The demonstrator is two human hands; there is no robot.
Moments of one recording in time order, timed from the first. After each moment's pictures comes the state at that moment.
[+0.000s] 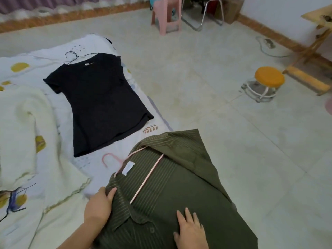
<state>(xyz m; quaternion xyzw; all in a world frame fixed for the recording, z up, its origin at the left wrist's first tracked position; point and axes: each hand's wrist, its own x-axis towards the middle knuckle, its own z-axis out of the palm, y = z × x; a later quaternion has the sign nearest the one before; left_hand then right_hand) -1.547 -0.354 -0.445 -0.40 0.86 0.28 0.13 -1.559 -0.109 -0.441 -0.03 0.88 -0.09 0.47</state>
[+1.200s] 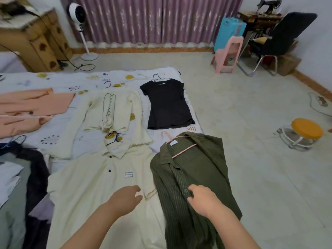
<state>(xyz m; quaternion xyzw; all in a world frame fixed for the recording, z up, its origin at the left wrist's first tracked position) -1.255 -0.266 -0.216 -0.28 0.90 0.24 0.24 -1.396 -0.070 -0.191 -0.28 0.89 -0.03 0.35</state>
